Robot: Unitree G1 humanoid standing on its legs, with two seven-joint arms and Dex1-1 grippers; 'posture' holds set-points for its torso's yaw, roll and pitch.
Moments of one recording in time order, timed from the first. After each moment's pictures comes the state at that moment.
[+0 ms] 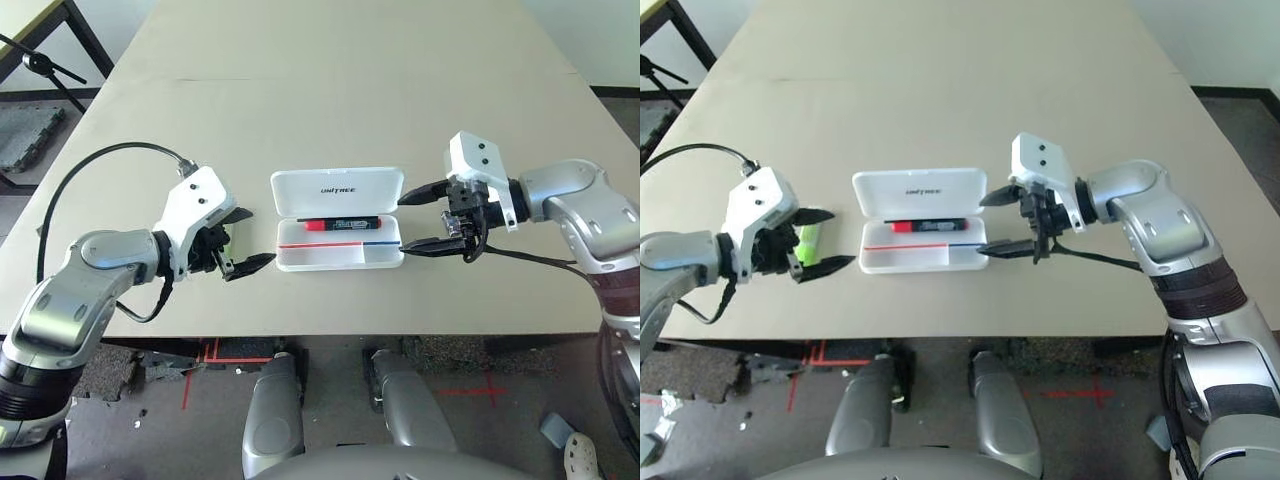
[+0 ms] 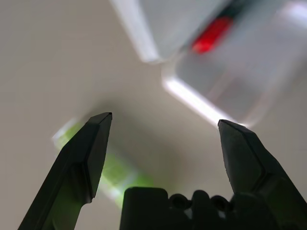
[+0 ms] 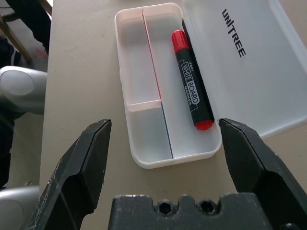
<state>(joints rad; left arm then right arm) -0.27 0.89 0.02 -0.45 -0.33 0.89 -0.70 -0.65 -0.76 0.22 -0.06 0.28 0.53 1.31</state>
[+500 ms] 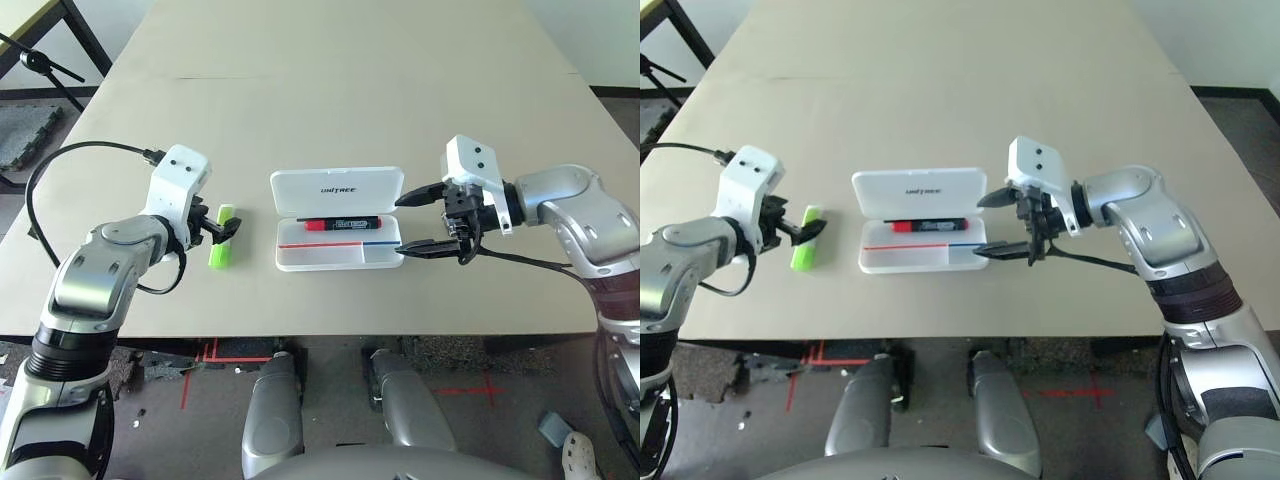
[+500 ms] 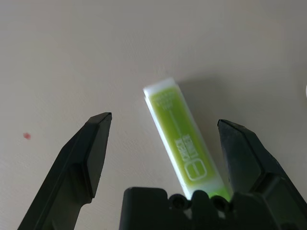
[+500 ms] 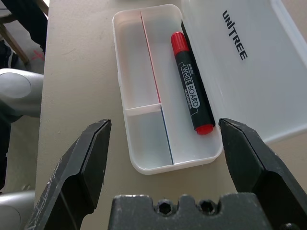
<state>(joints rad) -0.37 0.71 0.03 -0.29 -0.25 1.14 -0.43 -0.64 -0.75 0.22 -0.07 0.28 0.54 1.28</state>
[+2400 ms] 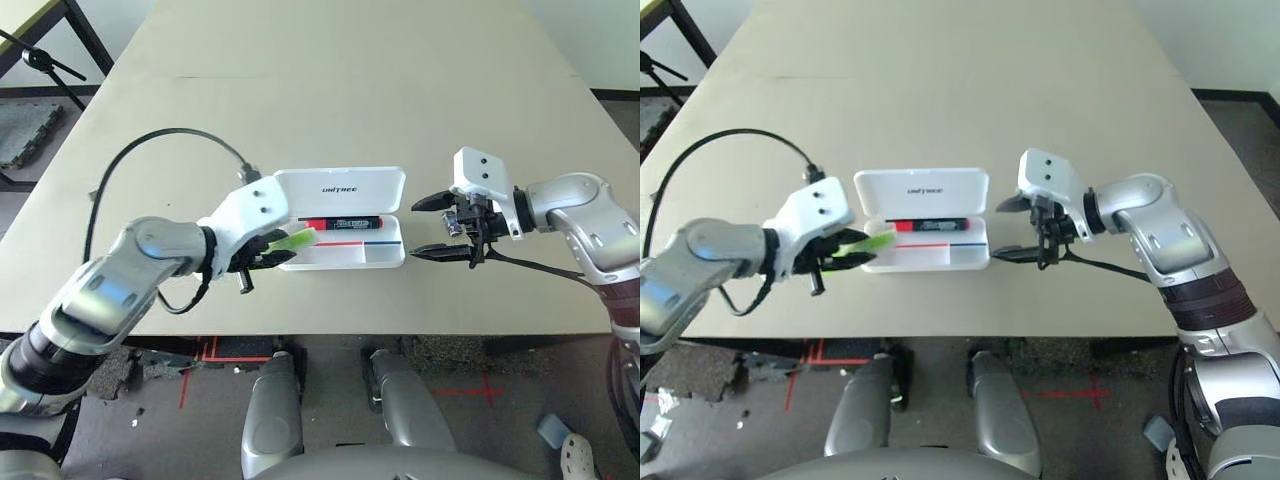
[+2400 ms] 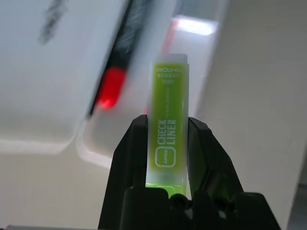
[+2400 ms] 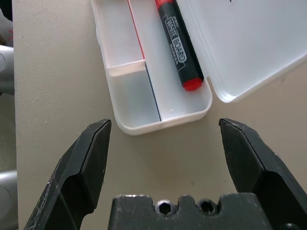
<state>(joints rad) -0.52 0.87 -0.42 -0.57 -0.22 0.84 -0.85 -0.58 -0.80 0.22 -0.04 0.23 0.50 1.26</state>
